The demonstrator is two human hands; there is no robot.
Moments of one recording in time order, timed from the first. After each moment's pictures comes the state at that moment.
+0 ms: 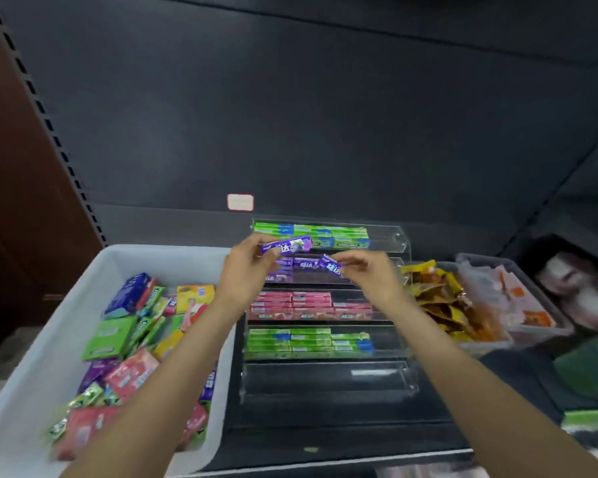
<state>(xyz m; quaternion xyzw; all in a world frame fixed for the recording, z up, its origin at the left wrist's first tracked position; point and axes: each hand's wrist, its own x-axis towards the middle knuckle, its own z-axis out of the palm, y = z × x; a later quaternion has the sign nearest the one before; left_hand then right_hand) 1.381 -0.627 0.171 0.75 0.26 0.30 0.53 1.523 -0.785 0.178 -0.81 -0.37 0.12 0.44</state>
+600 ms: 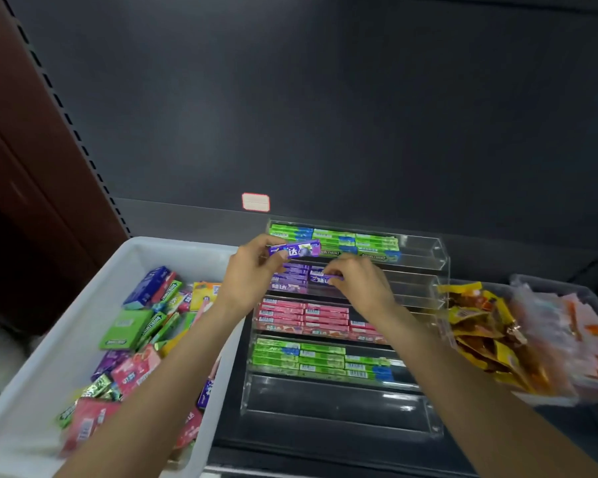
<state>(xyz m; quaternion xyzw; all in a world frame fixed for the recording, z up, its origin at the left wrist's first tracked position) 1.403 -0.615 0.166 0.75 0.32 0.28 0.51 1.559 -0.726 0.144 -0.83 -0.53 0.02 0.17</state>
